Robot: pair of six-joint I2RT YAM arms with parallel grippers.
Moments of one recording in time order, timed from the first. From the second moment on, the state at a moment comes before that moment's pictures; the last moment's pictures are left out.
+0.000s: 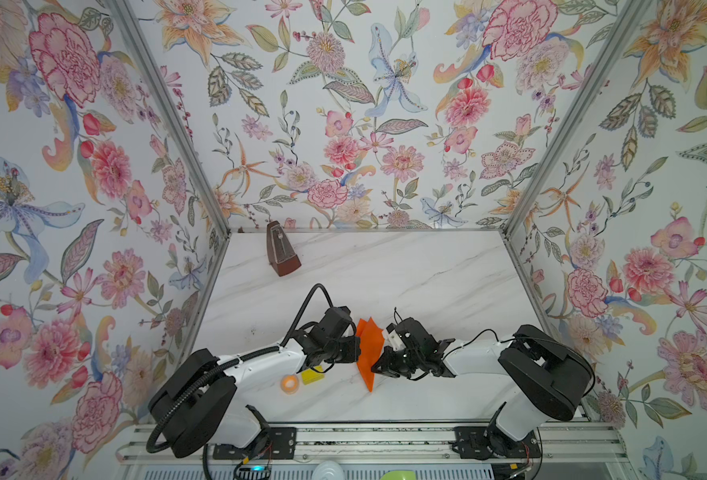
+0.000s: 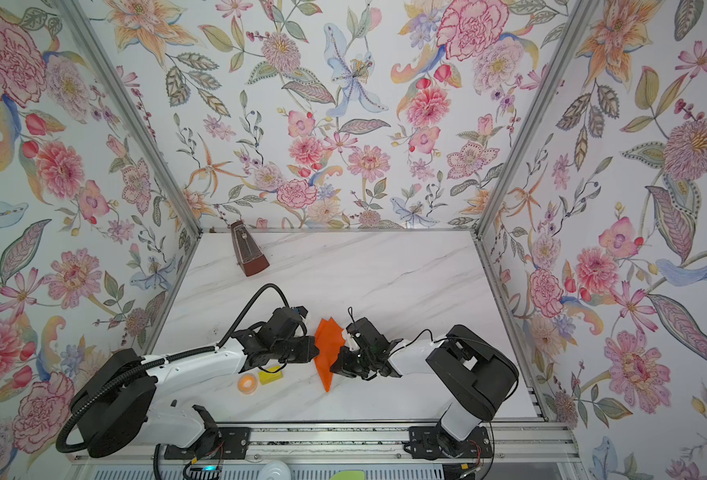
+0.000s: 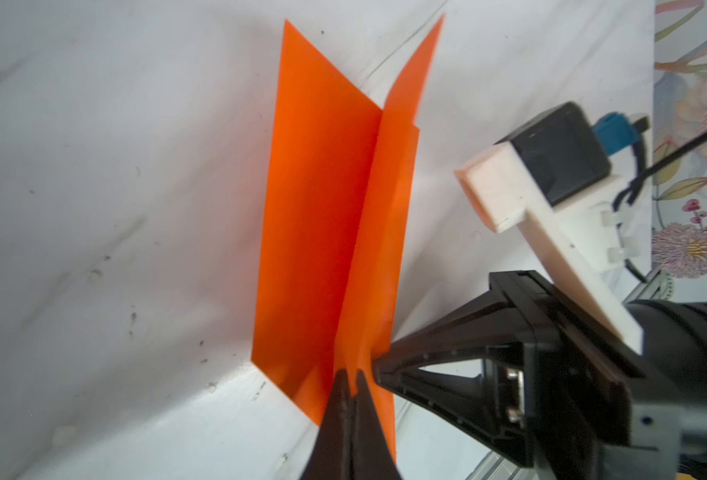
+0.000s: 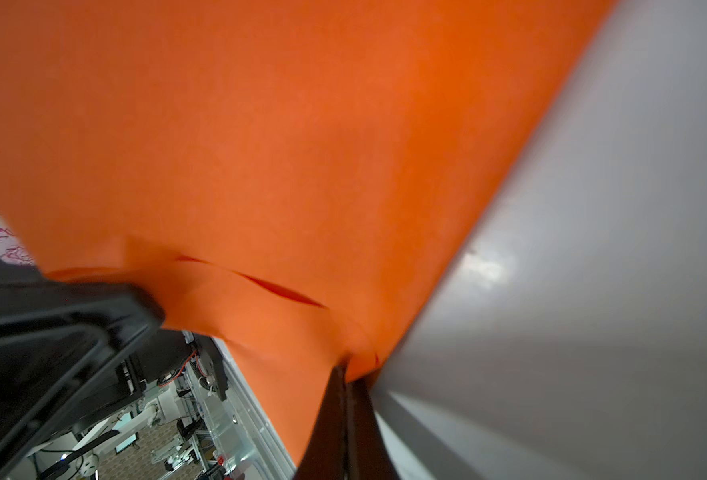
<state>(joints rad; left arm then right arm) -0.79 1.41 0.68 -0.22 0.20 -0.71 0.84 1.62 0.58 0.14 -0.48 0.97</state>
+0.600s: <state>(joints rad) -0.80 1.42 0.69 -0.22 0.16 -0.72 0.89 1.59 0.72 -0.13 -0.35 0.82</state>
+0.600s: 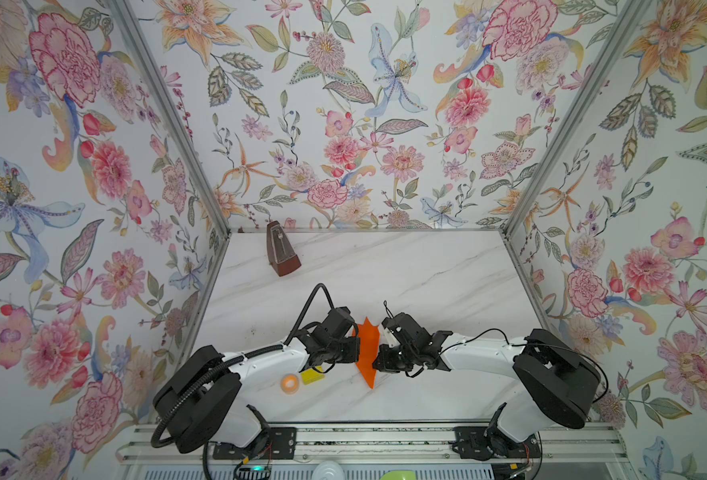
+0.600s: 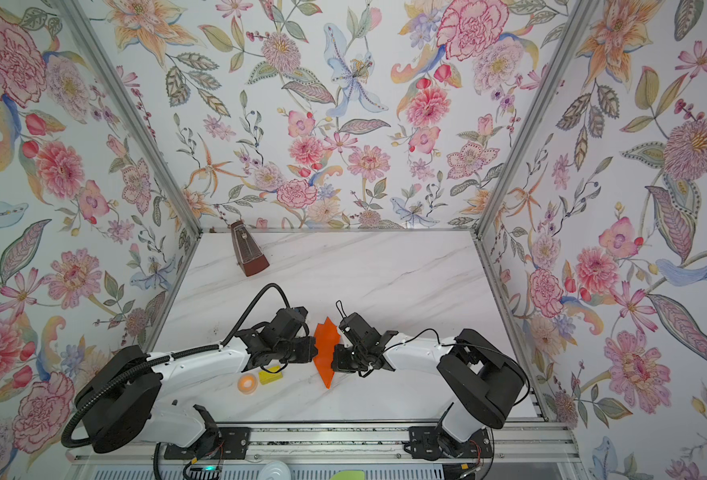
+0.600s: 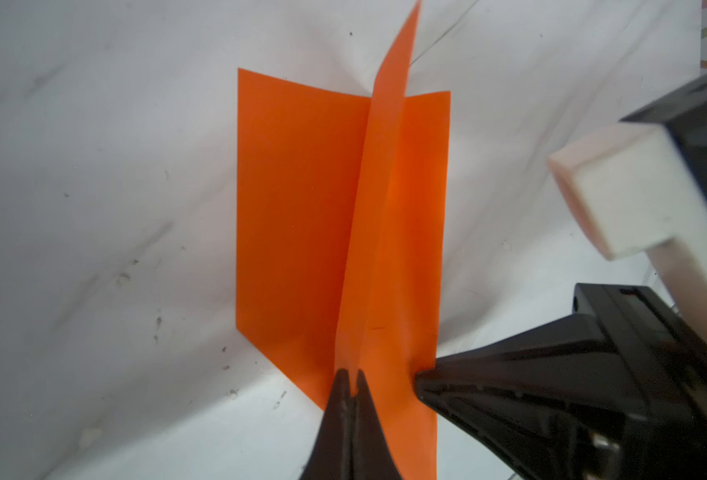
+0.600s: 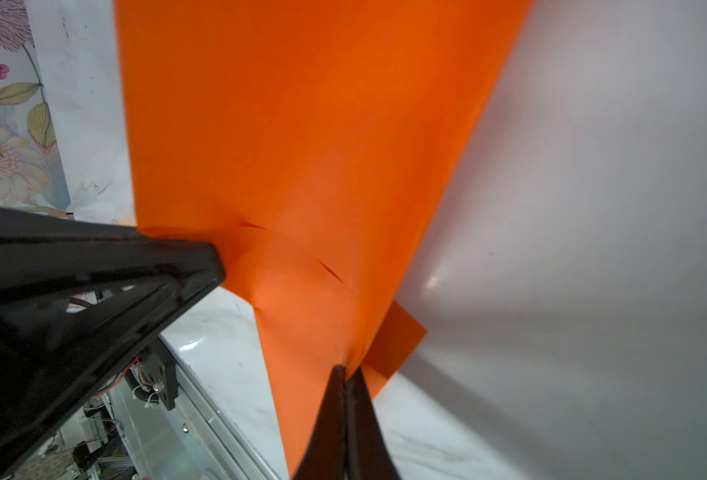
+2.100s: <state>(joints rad) -0.80 1.40 0.61 -0.09 0.15 -0.84 0.91 1.38 0.63 -0.12 -0.32 1.03</state>
